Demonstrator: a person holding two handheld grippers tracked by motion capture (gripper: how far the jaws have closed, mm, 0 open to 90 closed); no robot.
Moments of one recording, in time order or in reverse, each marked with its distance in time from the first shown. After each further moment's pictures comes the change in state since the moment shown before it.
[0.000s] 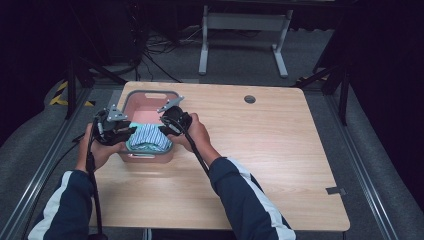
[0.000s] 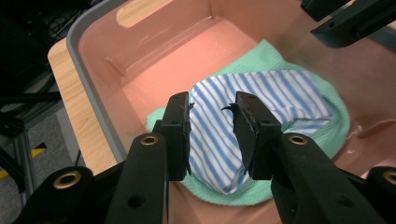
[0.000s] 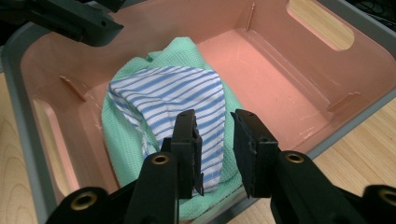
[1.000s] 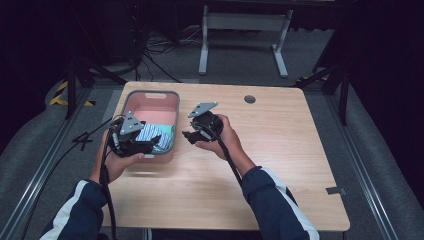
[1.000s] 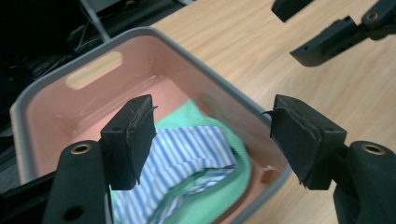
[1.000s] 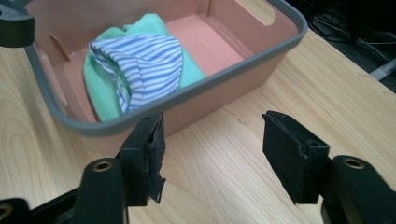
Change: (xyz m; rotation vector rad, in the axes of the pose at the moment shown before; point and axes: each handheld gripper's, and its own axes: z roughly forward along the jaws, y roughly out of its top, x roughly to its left) left arm -0.070 0.022 -0.020 -0.159 -0.056 0.030; right arm -0.021 -0.047 -0.075 -0.034 -0.091 -0.036
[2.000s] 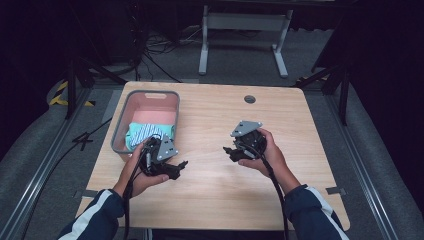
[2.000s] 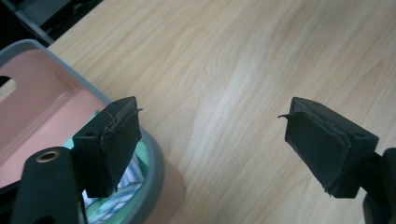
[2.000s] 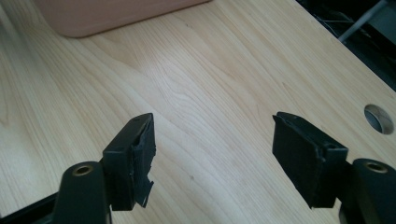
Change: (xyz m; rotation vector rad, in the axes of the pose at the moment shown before) left arm -0.078 -0.002 0.027 0.065 -0.129 0.202; right arm -0.025 -0.091 -0.077 0.086 -0.130 -0.052
